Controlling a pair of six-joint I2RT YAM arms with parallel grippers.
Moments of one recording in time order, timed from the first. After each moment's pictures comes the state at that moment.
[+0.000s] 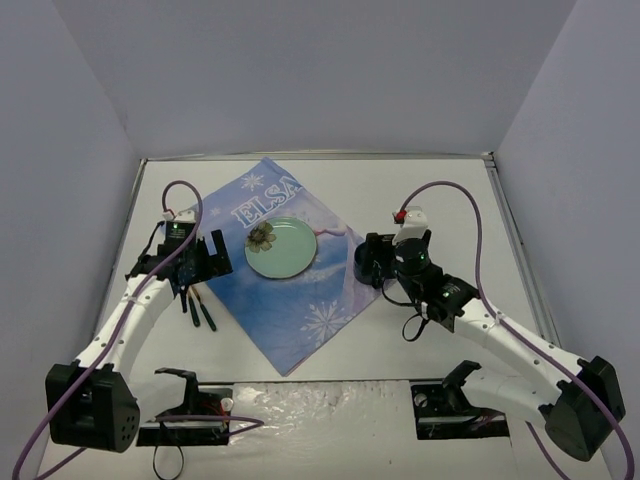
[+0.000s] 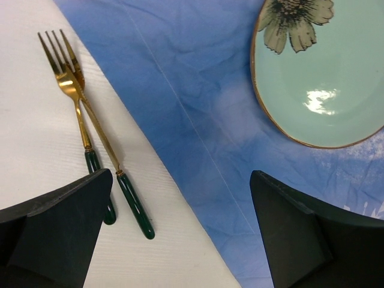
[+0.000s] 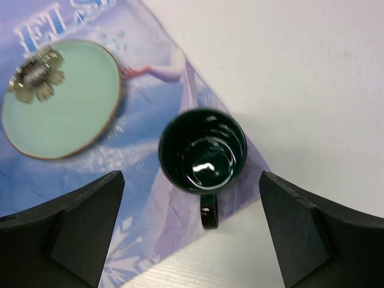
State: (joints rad) left arm -0.13 1.13 0.84 -0.62 -0.06 -0.39; right arm 0.66 1.02 0.67 -0.11 0.37 0.37
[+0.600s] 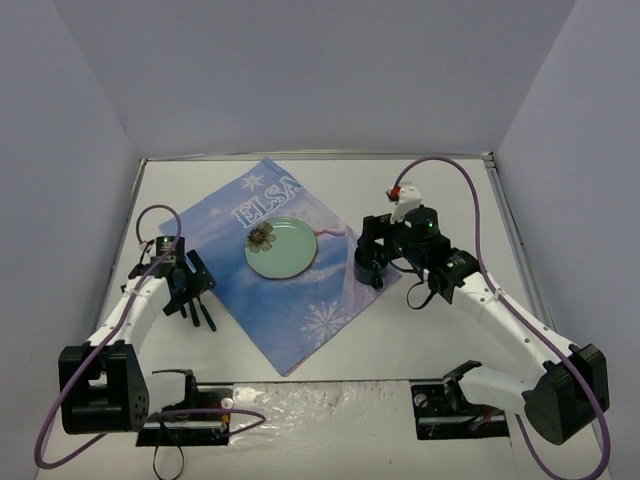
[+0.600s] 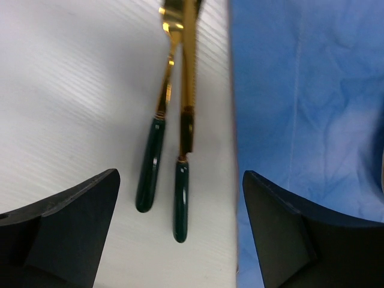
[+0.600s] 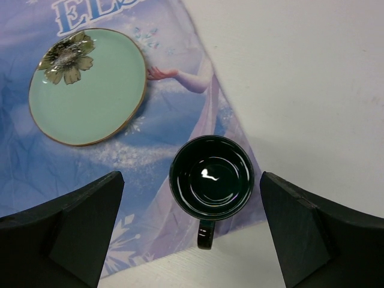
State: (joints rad) left arm 0.04 1.20 0.71 -0.63 -0.11 -0.59; right arm 0.49 1.14 0.85 -0.19 0.02 0.19
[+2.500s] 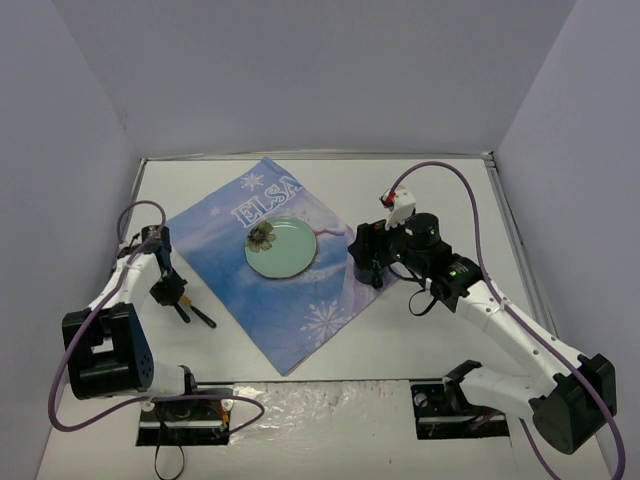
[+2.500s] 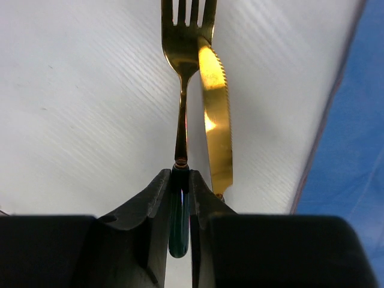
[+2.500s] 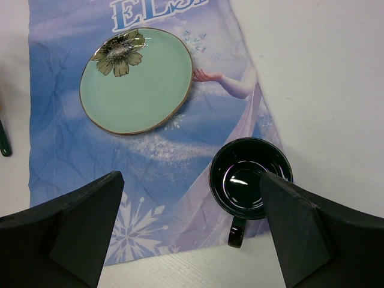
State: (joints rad) left arm 0.17 1.38 0.88 -0.78 -0.25 -0.56; right arm 0.55 1.08 0.83 -0.17 -0.06 0.19
